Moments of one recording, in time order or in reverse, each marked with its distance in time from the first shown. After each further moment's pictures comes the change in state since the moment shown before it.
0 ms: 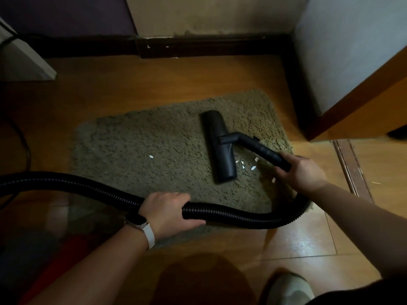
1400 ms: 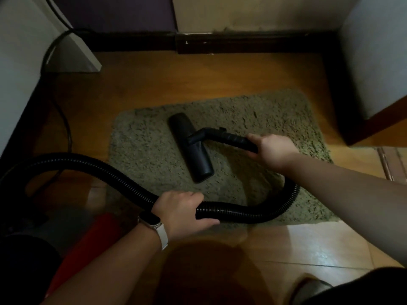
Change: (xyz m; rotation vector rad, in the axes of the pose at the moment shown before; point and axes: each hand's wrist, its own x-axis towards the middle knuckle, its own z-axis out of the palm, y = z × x) left_hand -0.041 -0.024 0.003 0.013 0.062 -0.039; right_hand 0.059 -0.154 -0.004 -0.259 -0.165 -0.331
